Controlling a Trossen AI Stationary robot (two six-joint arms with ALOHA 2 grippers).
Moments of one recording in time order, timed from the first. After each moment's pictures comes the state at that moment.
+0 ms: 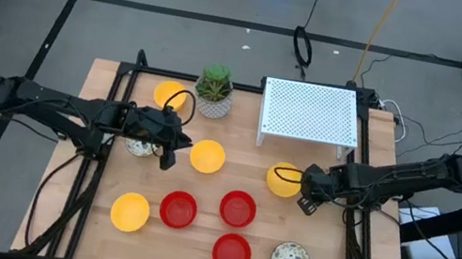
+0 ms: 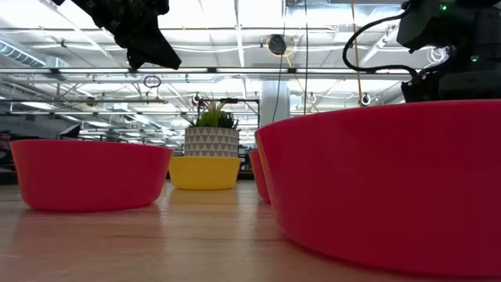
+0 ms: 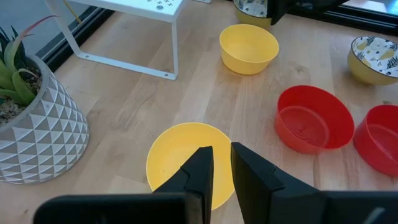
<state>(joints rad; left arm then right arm) 0.00 1.04 0.78 -0.35 -0.16 -0.23 0.15 1.08 0.58 -0.88 0.03 0.88</state>
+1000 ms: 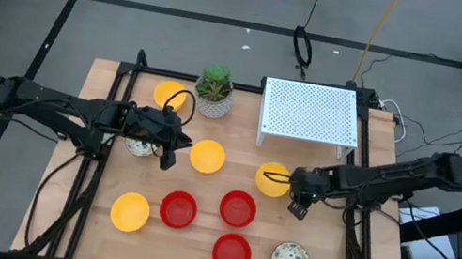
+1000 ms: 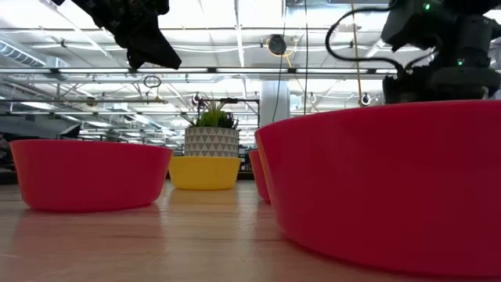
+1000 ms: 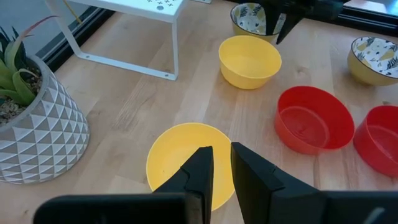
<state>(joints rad) 0.00 1.04 0.78 -0.35 -0.16 -0.23 0.15 1.21 0.58 -0.64 0.00 0.69</state>
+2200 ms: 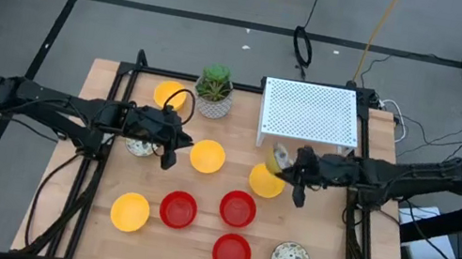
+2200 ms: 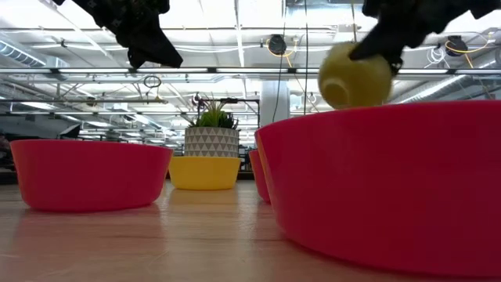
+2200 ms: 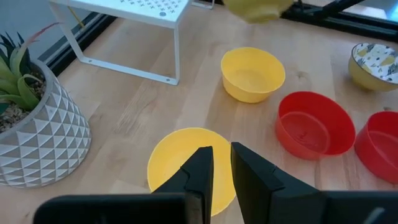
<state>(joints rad) 0.00 1.04 0.78 -0.33 -0.17 -0.23 0.11 0.91 0.63 -0.19 0.13 0.39</state>
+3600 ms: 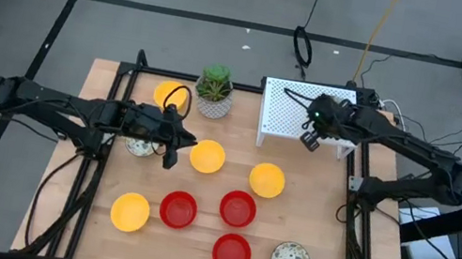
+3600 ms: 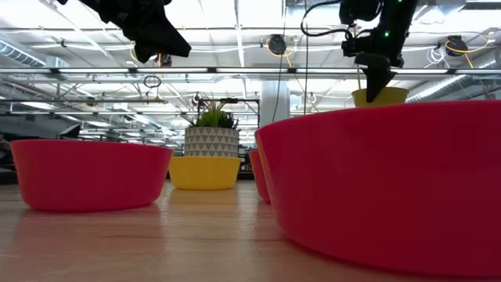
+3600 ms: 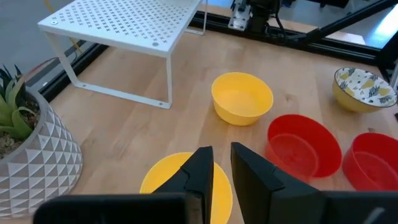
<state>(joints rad) 0.00 1.04 0.78 -0.24 -0.15 -0.21 -0.45 1.21 1.11 -1.06 0.40 0.14</state>
